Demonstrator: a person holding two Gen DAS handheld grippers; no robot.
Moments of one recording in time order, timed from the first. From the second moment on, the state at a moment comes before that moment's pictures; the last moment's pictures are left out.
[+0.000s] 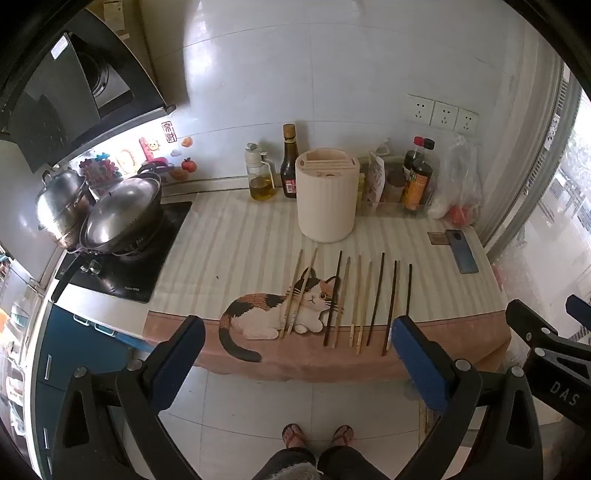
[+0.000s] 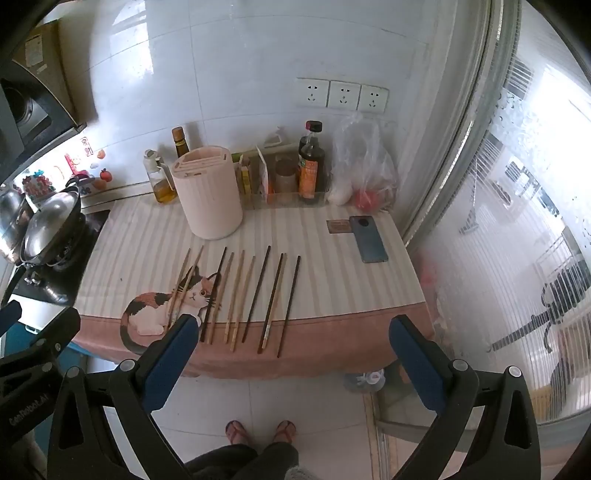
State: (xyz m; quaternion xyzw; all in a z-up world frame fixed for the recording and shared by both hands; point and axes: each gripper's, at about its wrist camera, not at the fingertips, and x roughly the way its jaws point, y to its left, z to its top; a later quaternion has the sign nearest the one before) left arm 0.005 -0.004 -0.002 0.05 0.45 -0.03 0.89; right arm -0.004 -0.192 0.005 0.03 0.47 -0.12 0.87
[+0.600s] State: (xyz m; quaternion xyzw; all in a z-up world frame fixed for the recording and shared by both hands) left arm 0.009 0.002 0.001 0.04 0.44 -0.02 0.90; right arm 0.003 -0.187 0.010 0.03 0.46 -0.12 0.88
